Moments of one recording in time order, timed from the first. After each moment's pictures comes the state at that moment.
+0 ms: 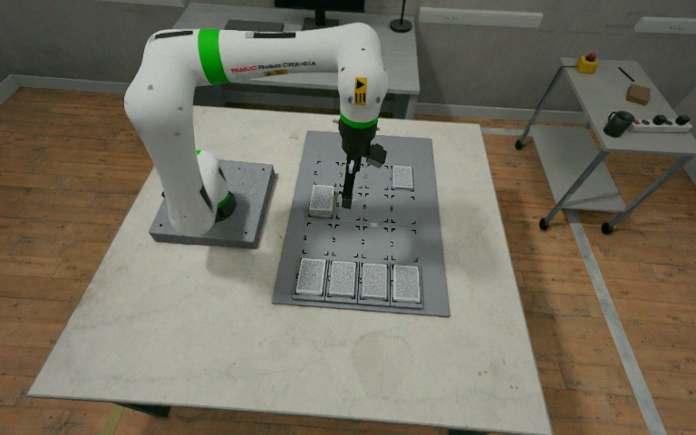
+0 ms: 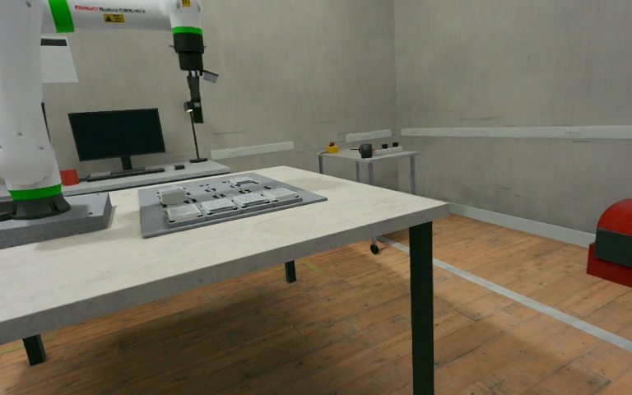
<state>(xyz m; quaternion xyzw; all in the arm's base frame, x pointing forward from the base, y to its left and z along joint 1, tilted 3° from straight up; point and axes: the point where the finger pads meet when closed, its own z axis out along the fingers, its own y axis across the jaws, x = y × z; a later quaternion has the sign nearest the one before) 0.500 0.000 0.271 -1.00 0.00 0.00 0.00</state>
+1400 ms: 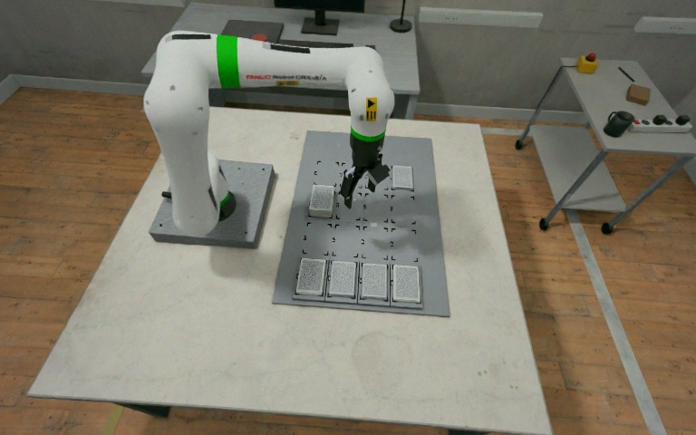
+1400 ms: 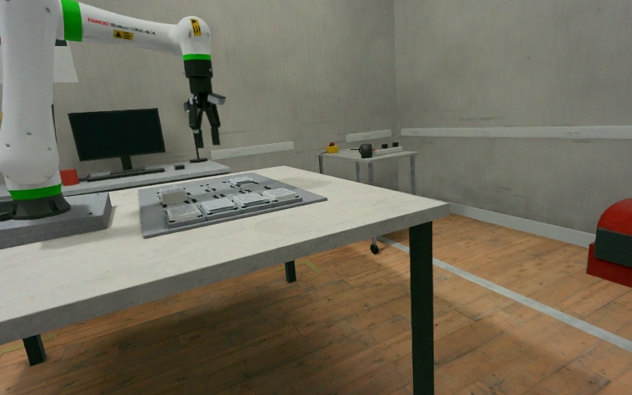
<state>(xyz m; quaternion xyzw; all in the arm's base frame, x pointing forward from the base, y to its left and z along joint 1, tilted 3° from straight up) 0.527 0.036 0.196 -0.95 0.32 -0.01 0.00</state>
